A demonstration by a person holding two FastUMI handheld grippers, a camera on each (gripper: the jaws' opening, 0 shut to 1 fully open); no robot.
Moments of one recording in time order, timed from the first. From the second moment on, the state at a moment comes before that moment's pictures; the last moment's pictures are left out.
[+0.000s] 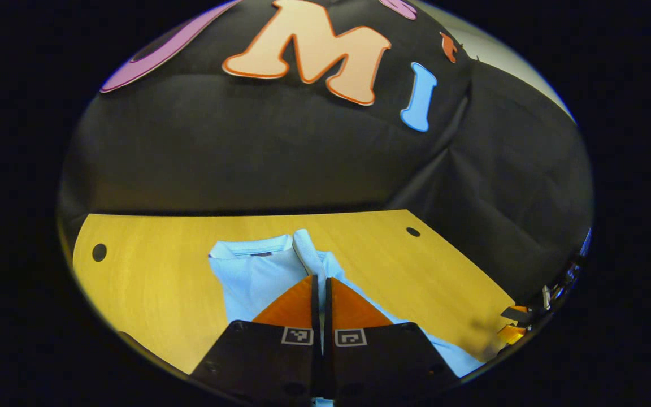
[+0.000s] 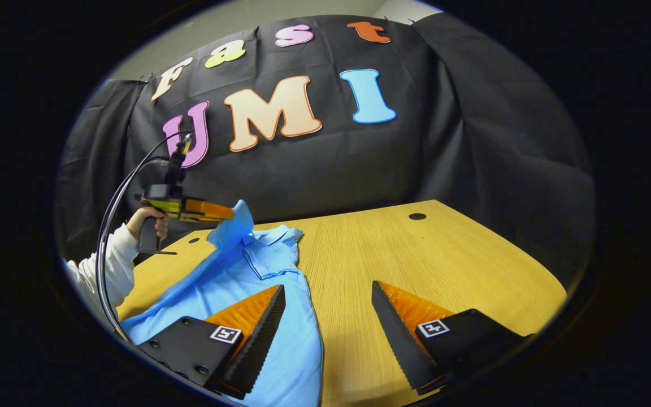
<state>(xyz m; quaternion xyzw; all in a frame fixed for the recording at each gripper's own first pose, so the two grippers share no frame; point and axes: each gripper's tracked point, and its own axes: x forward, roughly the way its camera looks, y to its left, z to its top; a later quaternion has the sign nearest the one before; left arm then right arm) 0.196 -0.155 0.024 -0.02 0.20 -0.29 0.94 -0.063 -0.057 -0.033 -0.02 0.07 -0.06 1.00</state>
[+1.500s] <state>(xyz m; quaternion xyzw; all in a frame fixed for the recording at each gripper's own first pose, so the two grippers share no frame) -0.045 -0.031 -0.051 0.13 0.16 -0.17 0.96 -0.116 0.009 -0.092 -0.09 0.13 0.07 0.99</state>
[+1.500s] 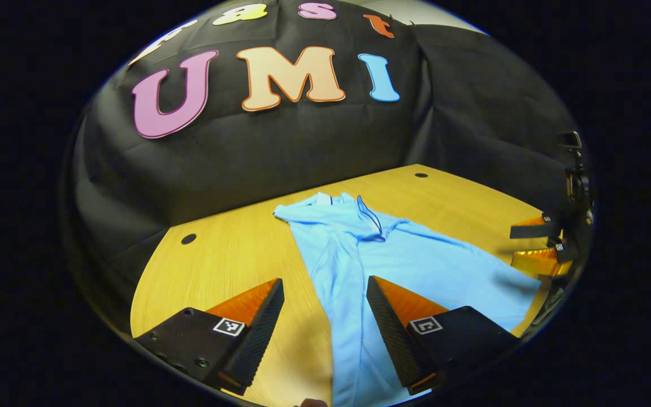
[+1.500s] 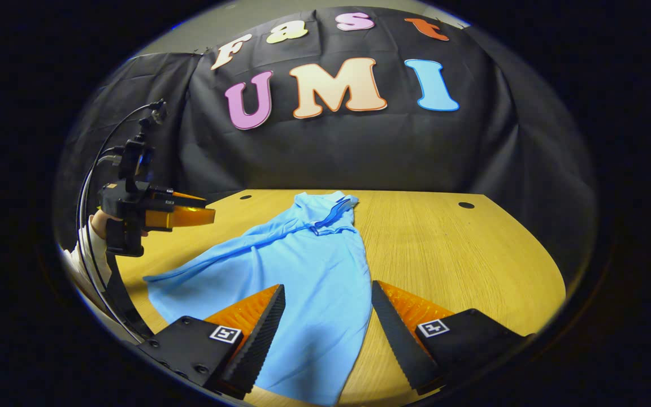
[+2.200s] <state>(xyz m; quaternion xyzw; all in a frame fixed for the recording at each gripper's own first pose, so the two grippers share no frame) -0.162 -0.022 -0.144 0.09 0.23 -0.20 0.95 -0.194 0.008 -0.157 -0.09 0.18 0.06 0.98</state>
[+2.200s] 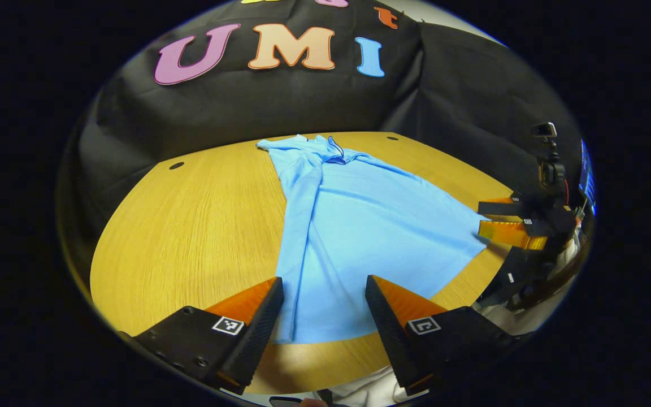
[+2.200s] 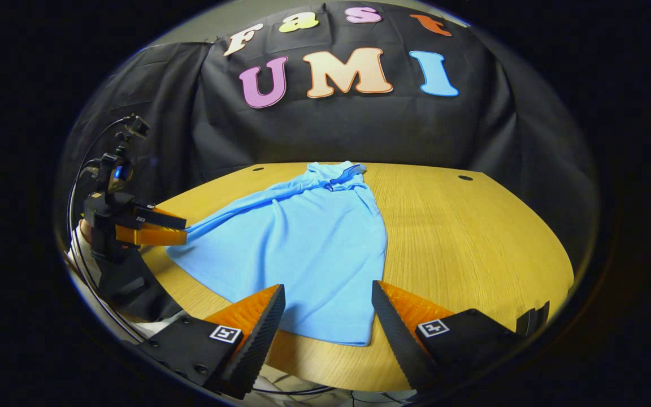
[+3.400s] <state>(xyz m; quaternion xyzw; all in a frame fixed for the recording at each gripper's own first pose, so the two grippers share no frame) -0.161 -0.043 -0.150 0.05 0.19 -0.23 0.95 -0.195 0.043 -0.172 -0.10 0.18 0.11 0.97</state>
